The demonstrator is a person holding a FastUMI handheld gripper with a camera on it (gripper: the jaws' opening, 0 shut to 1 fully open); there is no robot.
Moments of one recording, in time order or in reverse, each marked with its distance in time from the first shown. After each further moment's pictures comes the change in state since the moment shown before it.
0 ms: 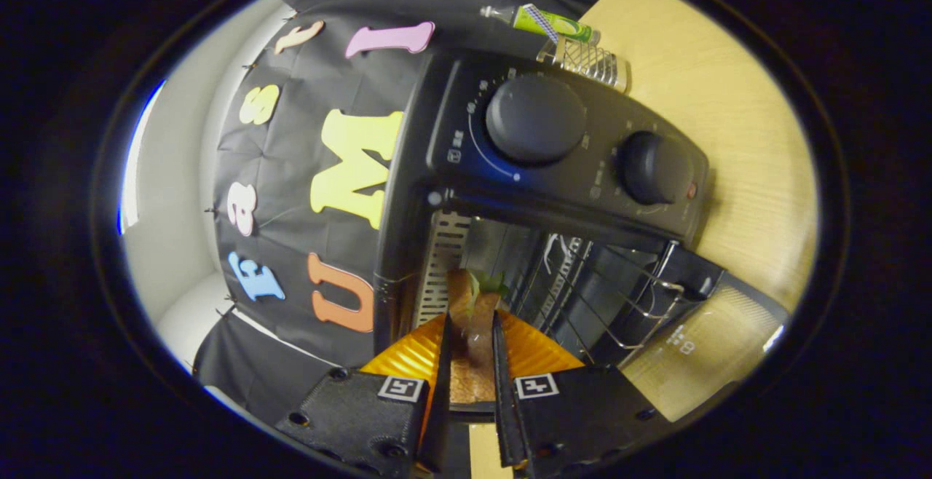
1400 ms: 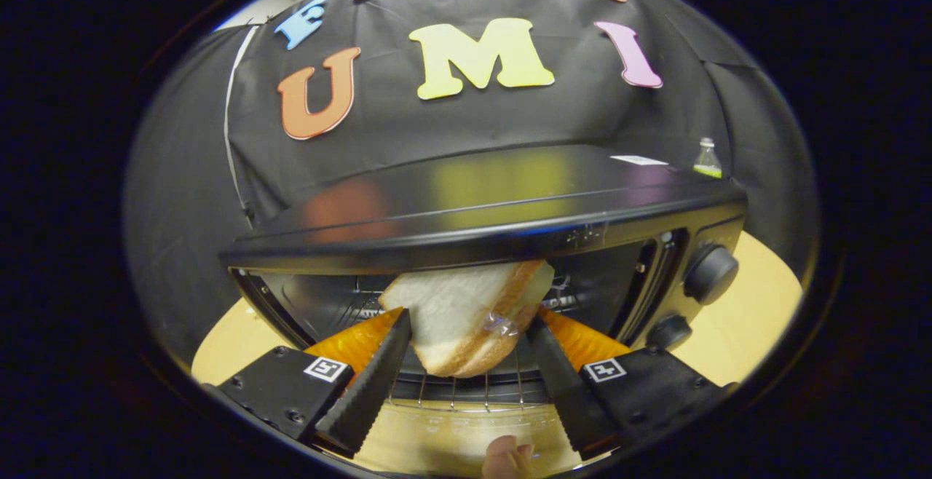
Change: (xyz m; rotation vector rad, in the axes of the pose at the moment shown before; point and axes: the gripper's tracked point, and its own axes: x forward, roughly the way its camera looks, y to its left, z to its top) arm -0.001 -0.032 -0.010 -1.137 0.168 -0.336
